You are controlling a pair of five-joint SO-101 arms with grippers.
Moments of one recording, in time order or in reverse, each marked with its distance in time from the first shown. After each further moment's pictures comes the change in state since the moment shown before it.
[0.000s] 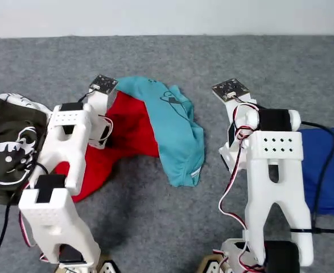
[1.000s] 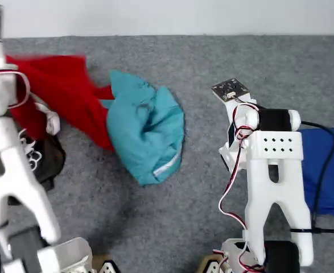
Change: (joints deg) left arm -20.2 -35.0 -18.4 0.7 -0.3; right arm 0.0 0.0 0.0 0.0 0.0
